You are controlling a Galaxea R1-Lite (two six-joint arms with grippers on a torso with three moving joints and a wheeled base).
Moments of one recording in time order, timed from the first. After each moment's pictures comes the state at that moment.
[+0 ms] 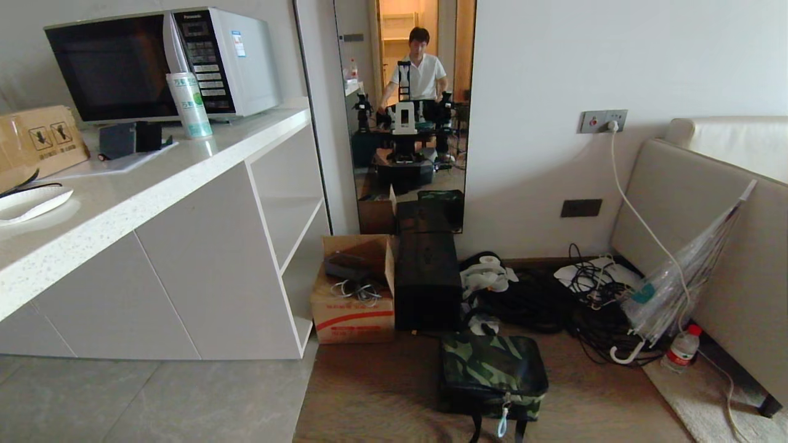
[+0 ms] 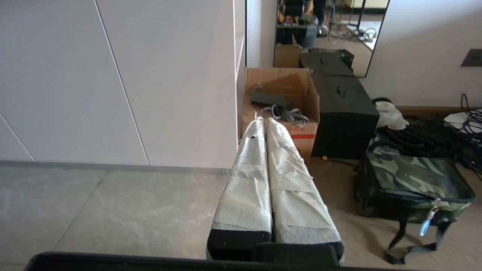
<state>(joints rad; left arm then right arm) 0.00 0.00 0.00 0.00 0.00 0.01 0.01 0.00 -0.02 0.04 -0.01 0.02</state>
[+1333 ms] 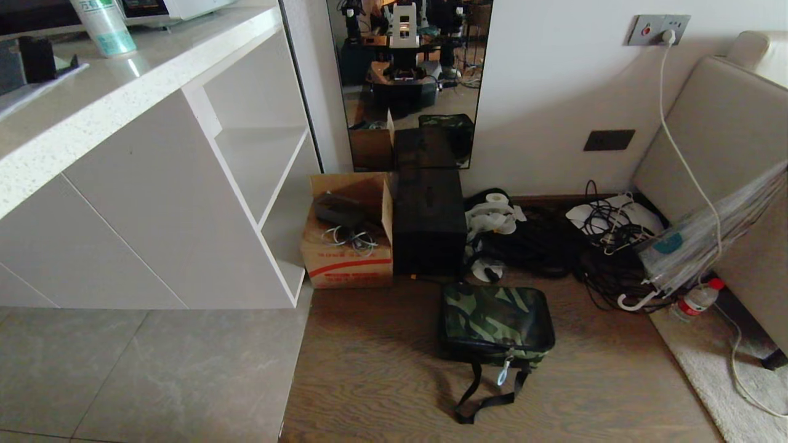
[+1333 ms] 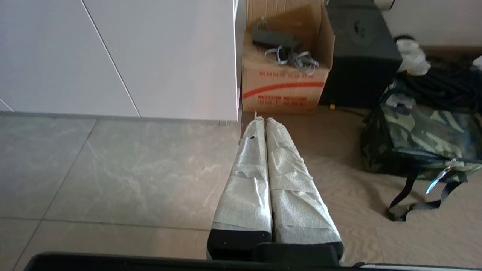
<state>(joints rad) 0.00 0.00 0.00 0.00 0.00 0.00 0.01 0.00 -0.02 0.04 -0.01 0.02</state>
